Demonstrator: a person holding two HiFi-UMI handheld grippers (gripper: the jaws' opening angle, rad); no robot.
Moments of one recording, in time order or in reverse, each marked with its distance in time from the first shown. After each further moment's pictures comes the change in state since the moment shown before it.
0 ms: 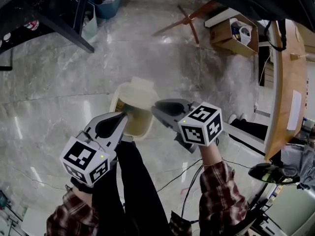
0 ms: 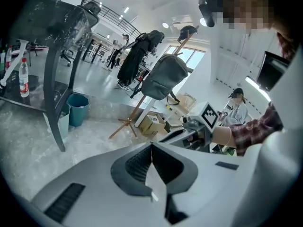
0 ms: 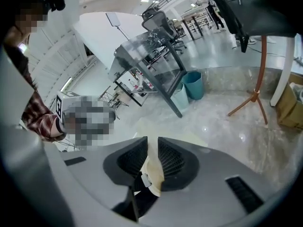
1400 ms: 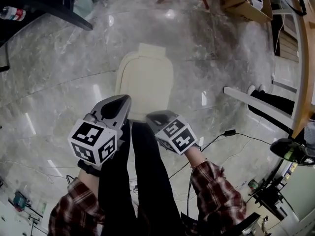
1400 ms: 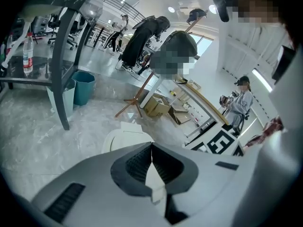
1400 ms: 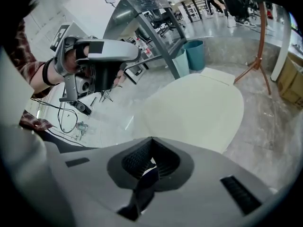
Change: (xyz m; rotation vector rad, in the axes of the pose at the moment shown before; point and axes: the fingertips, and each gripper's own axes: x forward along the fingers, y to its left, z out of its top) left arm 0.026 0.054 -0.131 -0.030 0.175 0.029; right arm 0.133 0.037 -0.207 0.024 0.177 -0.074
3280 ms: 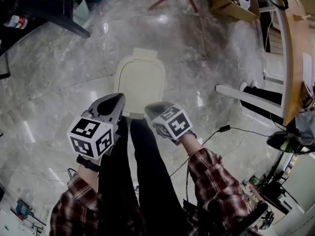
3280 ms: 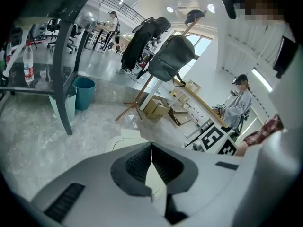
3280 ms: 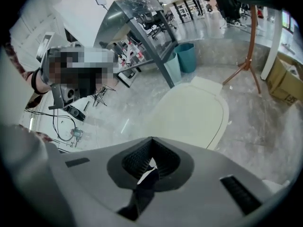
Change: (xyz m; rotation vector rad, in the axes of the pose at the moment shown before) left arm -0.033 -0.010 0.024 0.012 -0.001 0.010; right arm -0.023 -0.006 0.027 0.072 -0.013 -0.066
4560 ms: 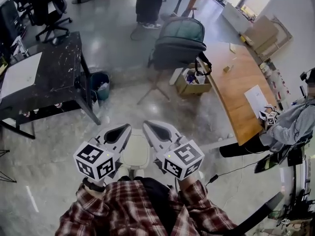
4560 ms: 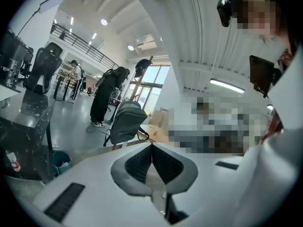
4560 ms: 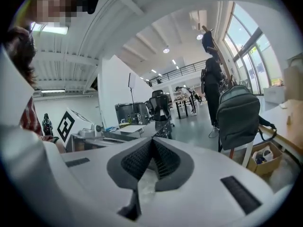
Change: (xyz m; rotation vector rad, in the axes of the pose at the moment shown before) left arm -0.254 -0.262 0.274 0.345 -0.413 -0.202; right arm -0.478 0.235 0.253 -0.241 -0.997 -0.211
